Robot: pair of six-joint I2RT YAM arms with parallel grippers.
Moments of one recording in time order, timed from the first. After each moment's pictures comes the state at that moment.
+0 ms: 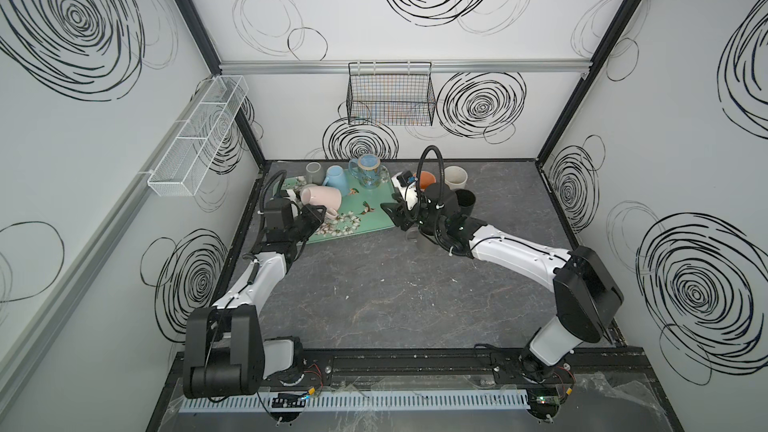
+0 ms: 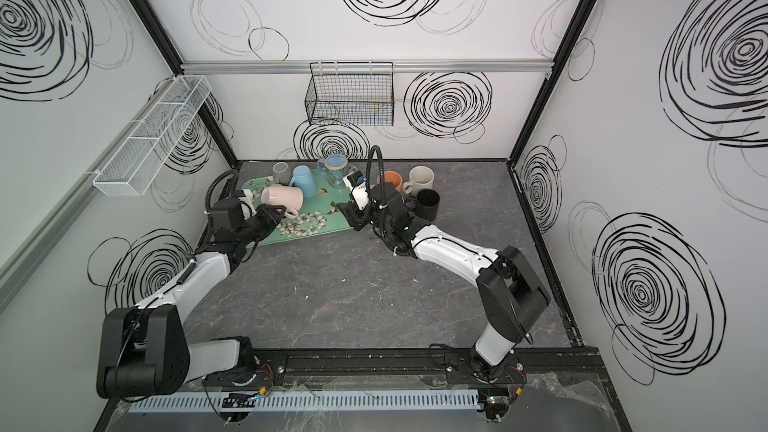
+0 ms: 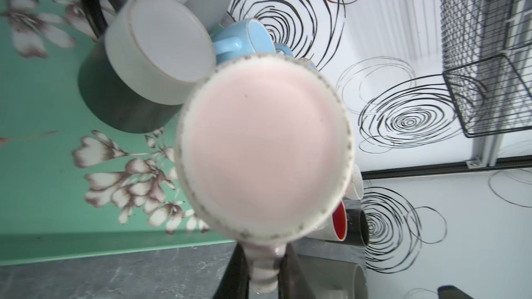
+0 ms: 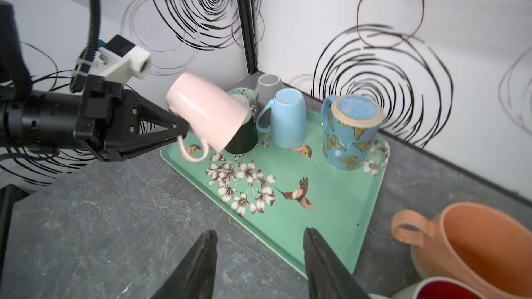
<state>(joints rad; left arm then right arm) 0.07 1.29 0.70 0.12 0.43 -0.87 0.78 1.63 1.10 0.29 -0.15 -0.02</state>
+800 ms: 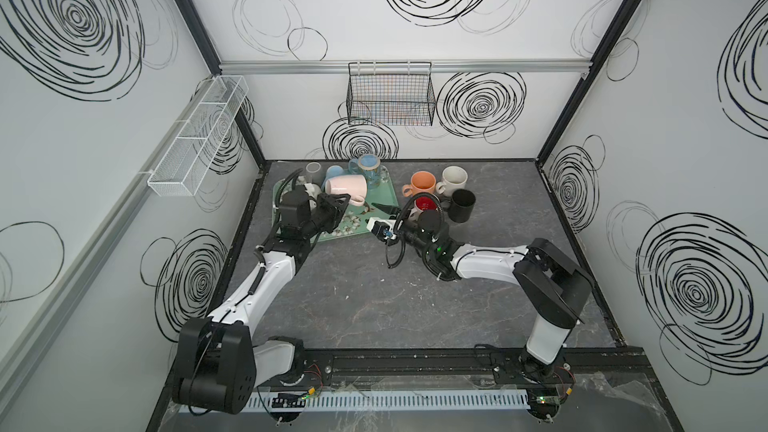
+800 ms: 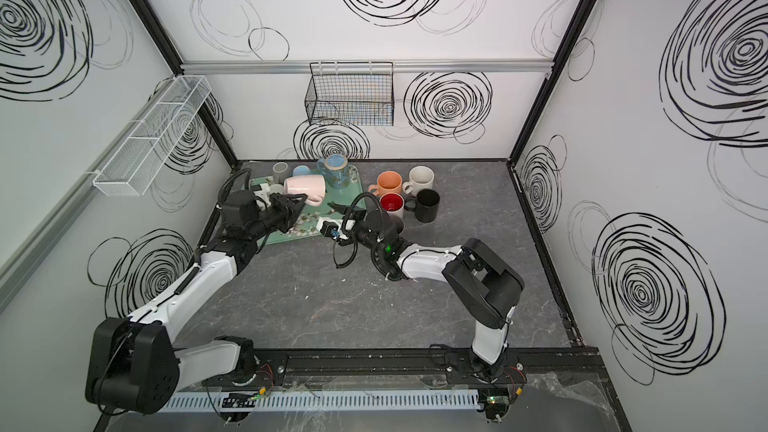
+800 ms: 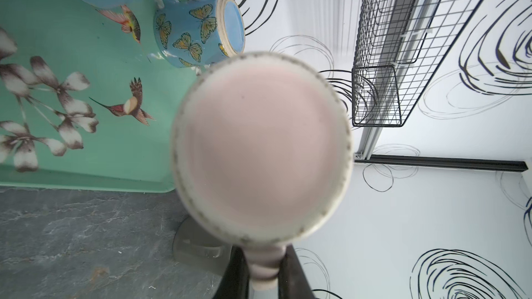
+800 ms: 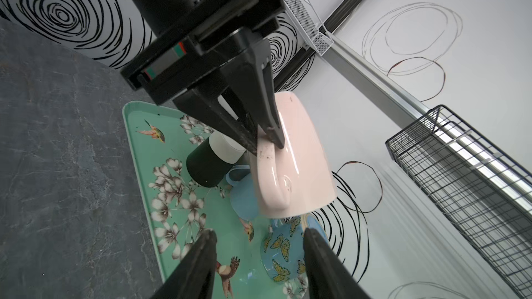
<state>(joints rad) -0.12 1.23 0.77 0.15 0.45 -1.31 0.87 1.79 0.95 0.86 -0.16 -0.78</state>
